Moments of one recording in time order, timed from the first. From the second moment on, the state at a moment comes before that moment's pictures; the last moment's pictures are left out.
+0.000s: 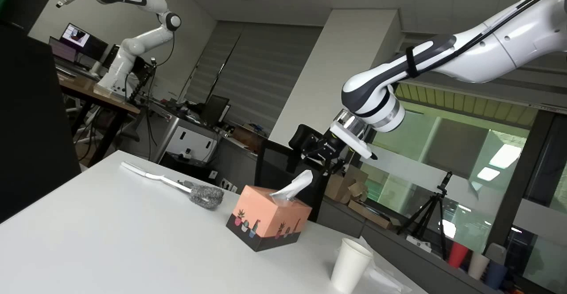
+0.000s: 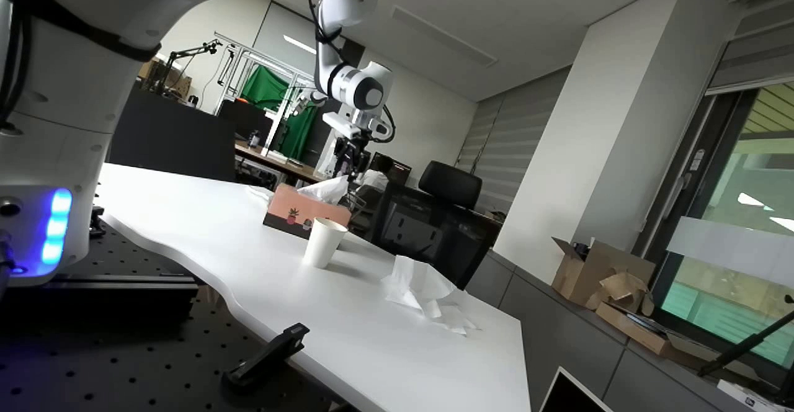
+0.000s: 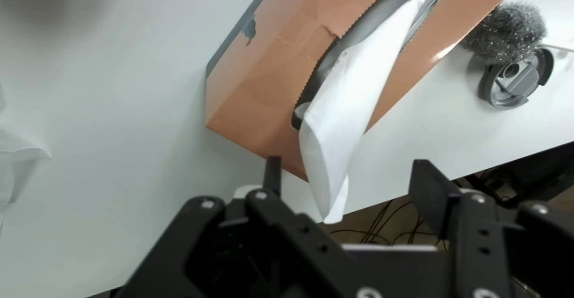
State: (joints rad) arm 0.07 0.49 0.06 -1.75 0.13 2.56 0.25
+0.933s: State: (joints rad) arm 0.07 0.52 0.05 -1.69 0.14 2.55 0.24
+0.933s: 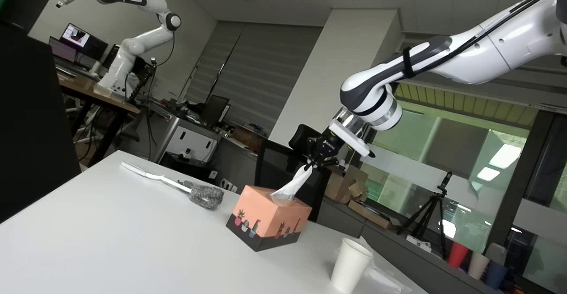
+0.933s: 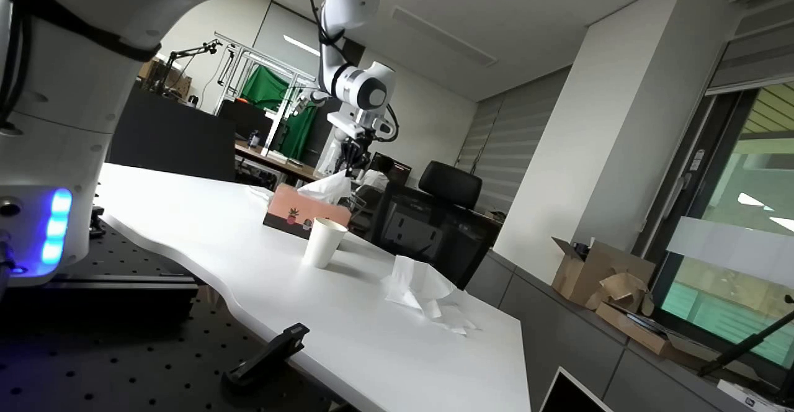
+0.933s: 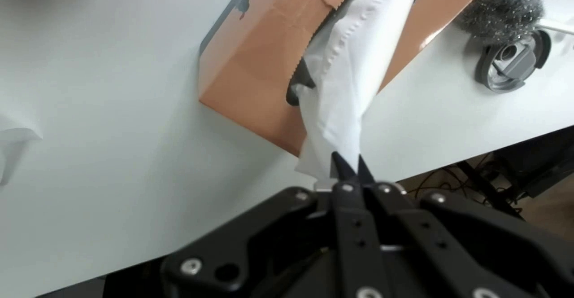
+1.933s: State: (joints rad) arm 0.09 0.54 -0.20 -1.42 -0.34 2.31 0.24
